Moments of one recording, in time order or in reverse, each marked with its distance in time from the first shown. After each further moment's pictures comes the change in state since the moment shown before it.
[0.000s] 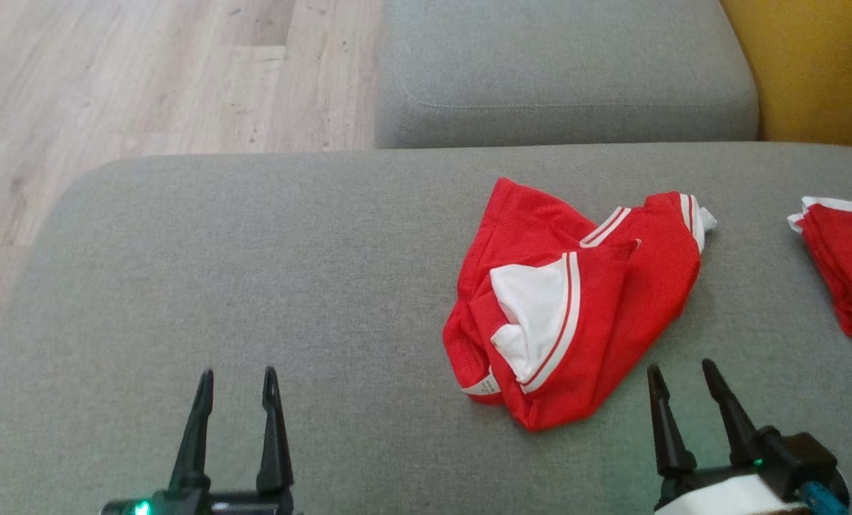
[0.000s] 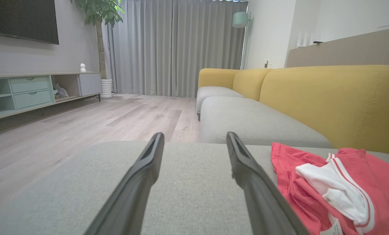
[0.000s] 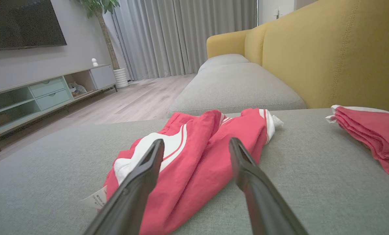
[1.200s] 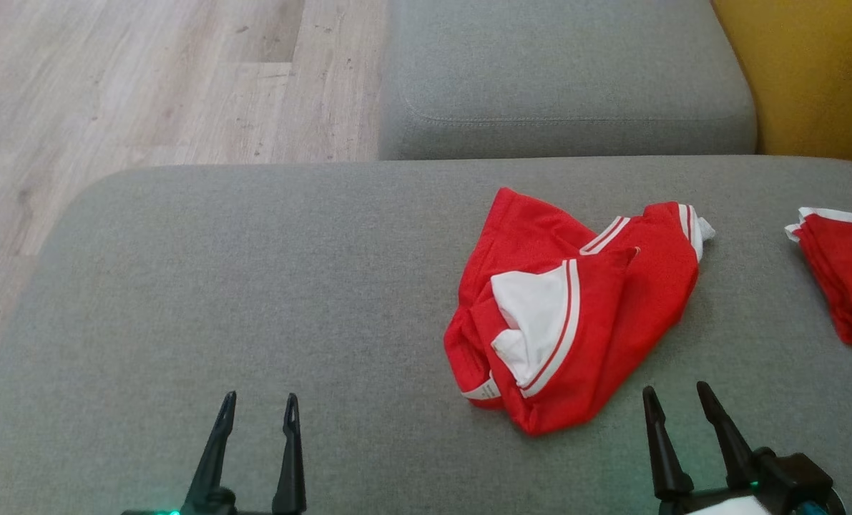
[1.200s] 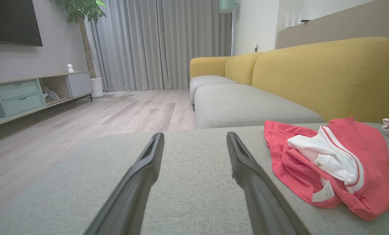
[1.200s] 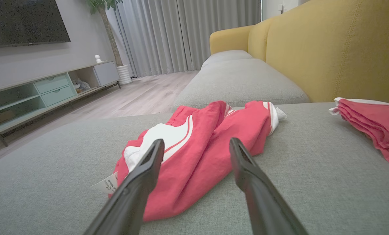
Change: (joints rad) left arm 0.029 -0.012 0.008 0.064 0.098 -0.052 0.000; right arm 0.054 0.001 0.014 -0.013 0.001 0.000 0.000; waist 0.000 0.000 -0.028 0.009
